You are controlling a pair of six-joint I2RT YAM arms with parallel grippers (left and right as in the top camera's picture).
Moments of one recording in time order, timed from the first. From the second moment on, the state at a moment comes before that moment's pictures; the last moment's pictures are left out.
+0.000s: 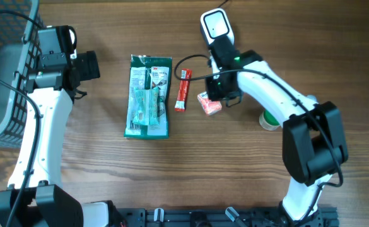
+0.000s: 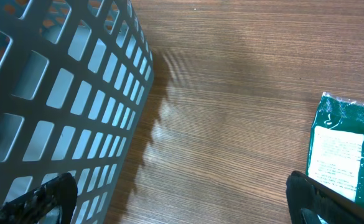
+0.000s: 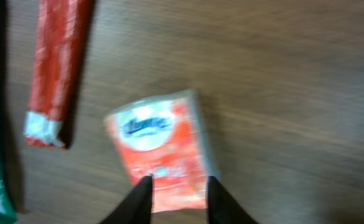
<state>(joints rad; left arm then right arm) 0.10 1.52 1.30 -0.67 -0.26 0.00 0.42 1.98 1.46 -0.86 -0.11 0.25</state>
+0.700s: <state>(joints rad) 0.10 1.52 1.30 -0.67 -0.26 0.00 0.38 1.98 1.38 -0.80 -0.15 0.17</state>
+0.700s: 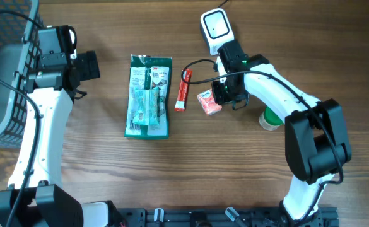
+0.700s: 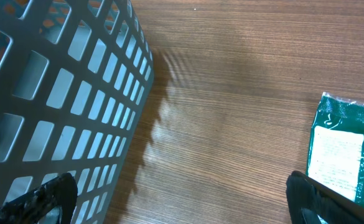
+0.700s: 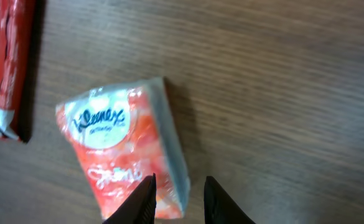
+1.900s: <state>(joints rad) 0.10 1.52 1.30 -0.67 -0.26 0.00 0.33 1.98 1.33 -0.65 -0.31 0.12</state>
